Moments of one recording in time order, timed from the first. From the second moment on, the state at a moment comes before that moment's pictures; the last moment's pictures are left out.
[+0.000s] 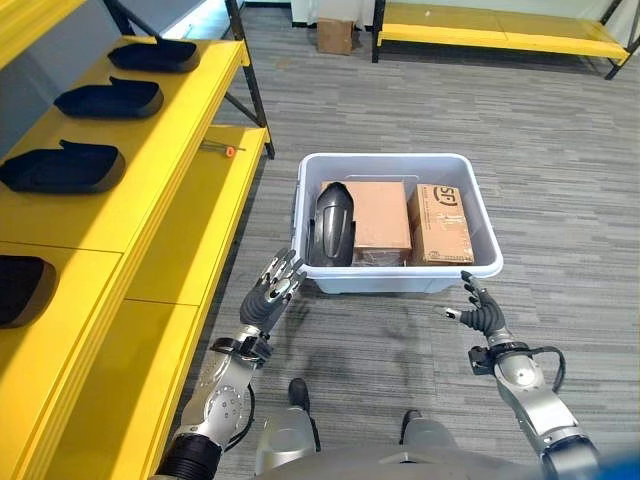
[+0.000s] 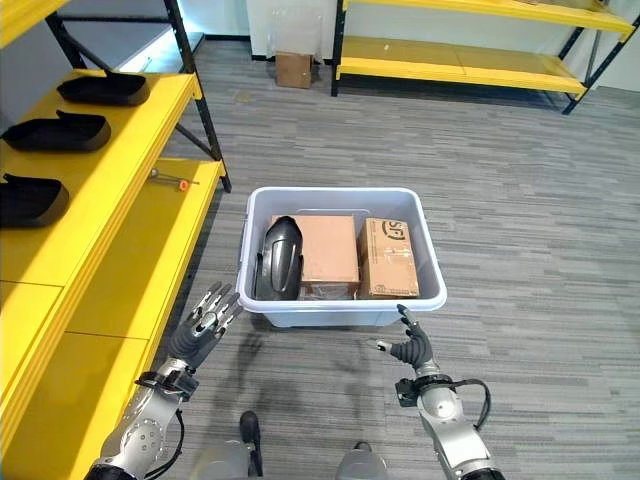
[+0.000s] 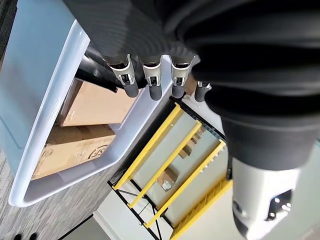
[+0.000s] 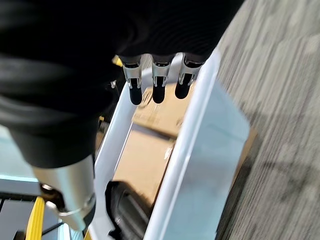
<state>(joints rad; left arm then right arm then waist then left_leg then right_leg) 0.09 0.30 -0.16 0.23 -0.92 -0.14 -0.35 0.07 -0.36 0.22 0.21 0.14 0.00 -0.15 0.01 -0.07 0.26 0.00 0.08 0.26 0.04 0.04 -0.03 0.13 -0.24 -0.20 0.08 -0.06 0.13</state>
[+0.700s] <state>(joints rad) 0.08 0.33 -0.22 0.25 -0.84 -0.14 -0.34 0.05 -0.35 0.27 0.17 0.15 0.00 -0.16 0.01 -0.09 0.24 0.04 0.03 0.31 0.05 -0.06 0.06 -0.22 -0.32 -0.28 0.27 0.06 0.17</state>
